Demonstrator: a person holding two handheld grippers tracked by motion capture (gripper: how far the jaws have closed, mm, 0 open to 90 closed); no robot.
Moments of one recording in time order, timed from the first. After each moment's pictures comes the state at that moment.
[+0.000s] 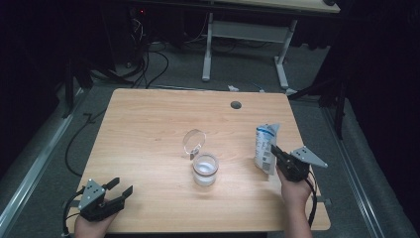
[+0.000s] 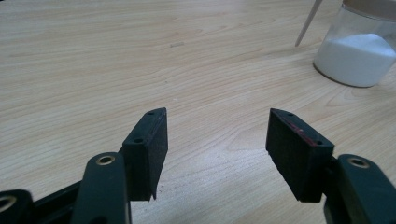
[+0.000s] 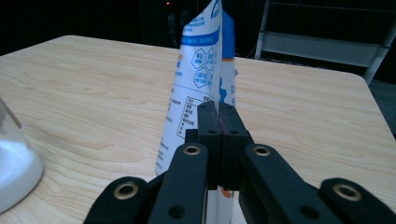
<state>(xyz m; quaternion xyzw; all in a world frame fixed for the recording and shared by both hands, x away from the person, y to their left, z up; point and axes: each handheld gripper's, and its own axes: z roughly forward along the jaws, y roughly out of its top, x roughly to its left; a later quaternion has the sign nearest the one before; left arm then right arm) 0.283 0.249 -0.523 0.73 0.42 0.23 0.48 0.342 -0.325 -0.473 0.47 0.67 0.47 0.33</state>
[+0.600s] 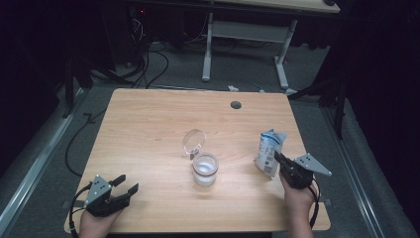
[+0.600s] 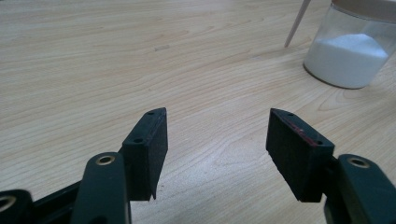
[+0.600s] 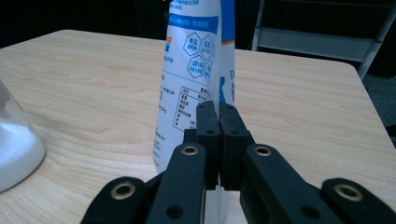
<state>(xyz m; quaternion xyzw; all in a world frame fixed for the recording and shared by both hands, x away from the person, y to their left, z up) 0.295 0.238 -0.523 0.74 0.41 0.21 0.49 0.324 -0.332 -0.480 0.48 0.66 0.47 0.33</state>
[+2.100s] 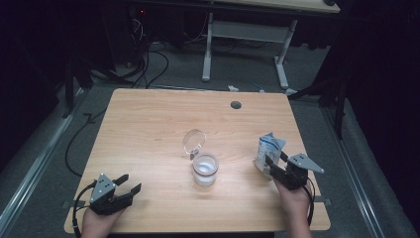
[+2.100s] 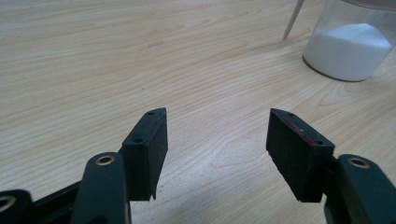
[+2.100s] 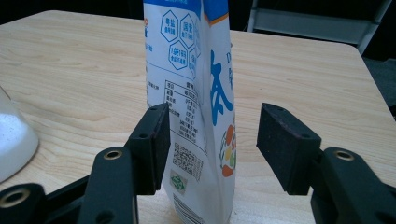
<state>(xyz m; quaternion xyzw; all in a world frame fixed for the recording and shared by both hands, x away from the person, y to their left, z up) 0.299 0.230 -0.524 0.75 0.40 0.21 0.48 0.328 -0.319 -0.483 0.50 0.67 0.43 0.32</state>
